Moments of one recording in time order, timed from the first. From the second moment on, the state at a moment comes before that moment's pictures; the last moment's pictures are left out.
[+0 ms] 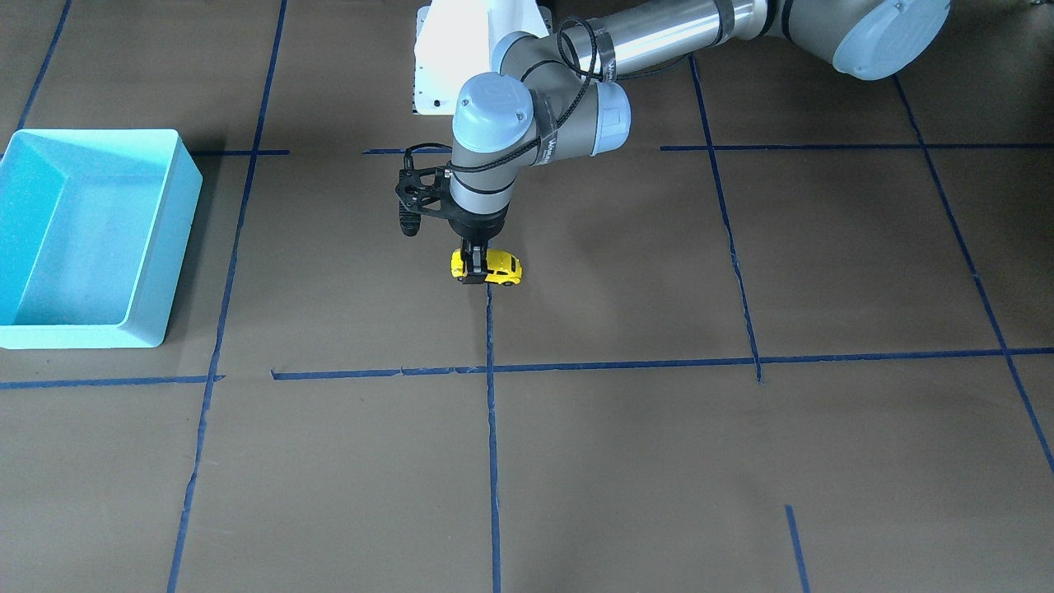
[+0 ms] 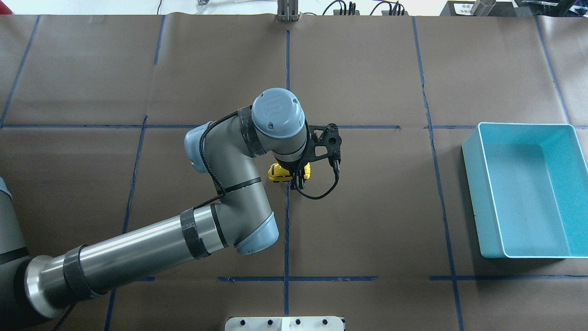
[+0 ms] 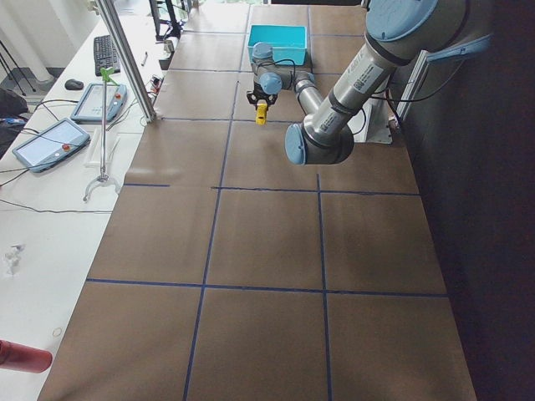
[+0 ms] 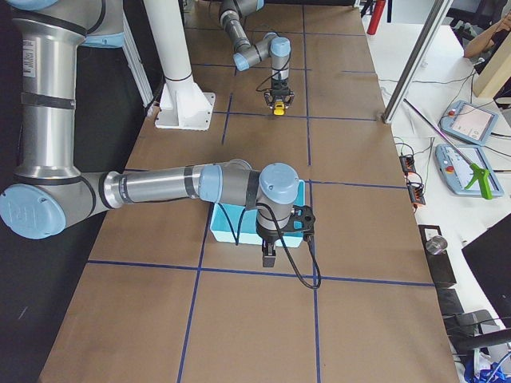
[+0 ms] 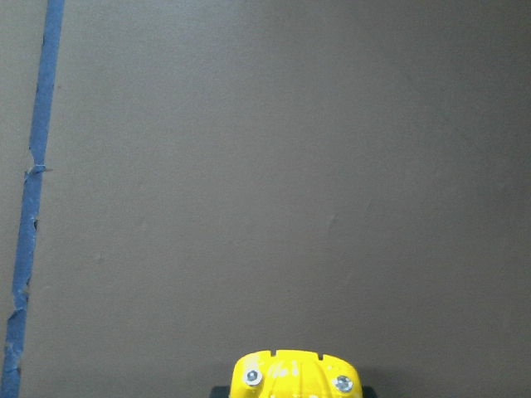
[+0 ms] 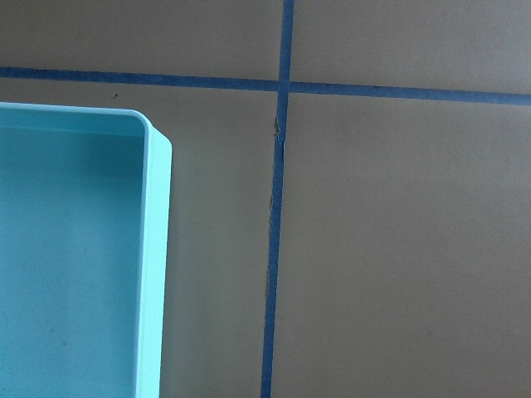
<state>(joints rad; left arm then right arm) -0.50 -2.50 -1.32 -1.79 -1.91 0.26 1.60 -1.68 1.84 -1.82 2.32 -0.13</state>
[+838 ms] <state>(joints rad) -0.48 -2.50 -1.31 -1.83 -1.89 0.26 1.60 -1.68 1.84 -1.82 2.32 -0.13</state>
